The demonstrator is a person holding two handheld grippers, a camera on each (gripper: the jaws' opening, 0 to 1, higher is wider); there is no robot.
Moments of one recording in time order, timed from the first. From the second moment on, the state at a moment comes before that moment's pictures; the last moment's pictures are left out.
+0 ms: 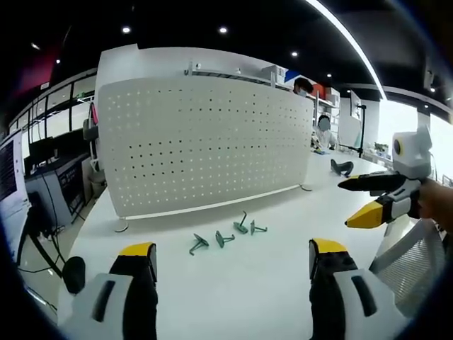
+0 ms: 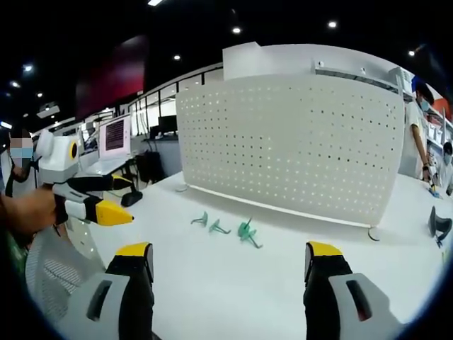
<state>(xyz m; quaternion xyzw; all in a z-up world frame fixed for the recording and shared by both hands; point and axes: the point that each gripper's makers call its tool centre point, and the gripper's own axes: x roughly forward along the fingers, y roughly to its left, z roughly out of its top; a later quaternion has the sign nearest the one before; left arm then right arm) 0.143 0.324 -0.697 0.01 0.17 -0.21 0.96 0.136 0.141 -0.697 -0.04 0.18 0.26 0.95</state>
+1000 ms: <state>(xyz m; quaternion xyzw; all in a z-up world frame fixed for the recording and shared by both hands) 0.144 0.320 -0.702 0.01 0.18 -0.22 0.96 0.159 0.127 -0.693 -0.06 0.21 0.28 0.94</state>
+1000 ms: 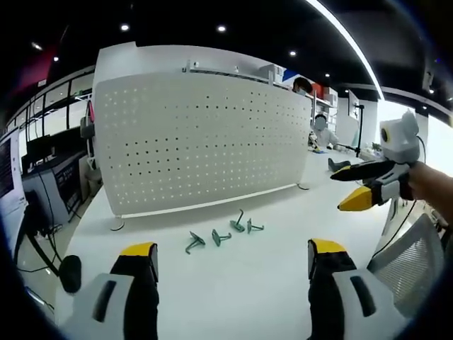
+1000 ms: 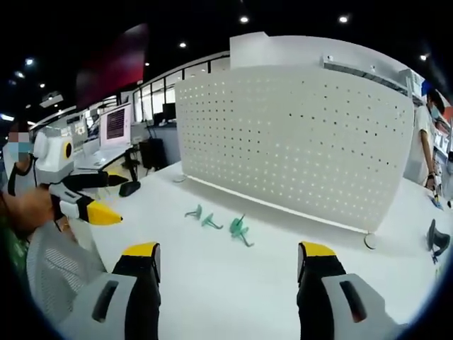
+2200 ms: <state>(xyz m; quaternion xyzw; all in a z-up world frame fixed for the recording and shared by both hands) 0.143 0.319 -0.709 0.01 0.18 -0.22 0.96 0.205 0.141 -0.716 -0.06 0.25 0.29 0.92</state>
